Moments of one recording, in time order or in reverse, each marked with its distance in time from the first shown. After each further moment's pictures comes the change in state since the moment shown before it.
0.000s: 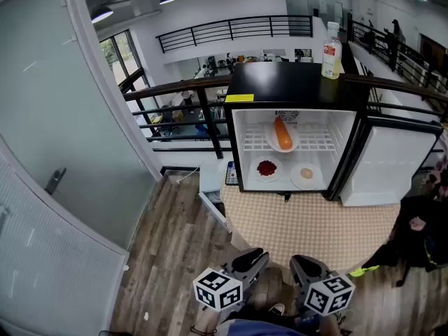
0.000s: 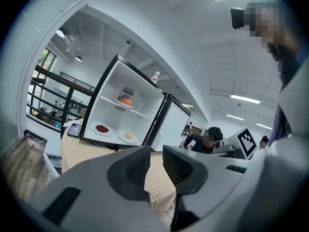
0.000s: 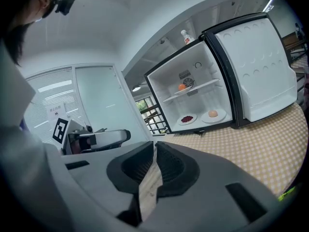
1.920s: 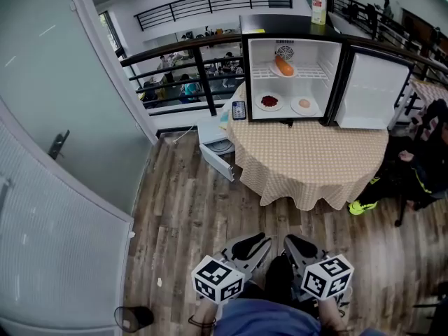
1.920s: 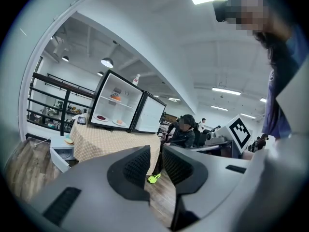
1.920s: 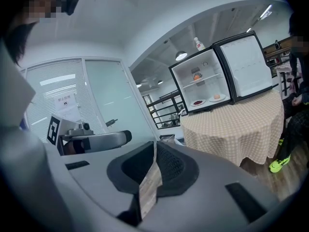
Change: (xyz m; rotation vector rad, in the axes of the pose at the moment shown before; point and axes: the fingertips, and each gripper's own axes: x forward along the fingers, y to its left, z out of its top) left arm -0.246 -0.102 -0.109 0.096 0.061 -0.112; right arm -0.100 0.209 -0.171 -0.002 0.008 -0.031
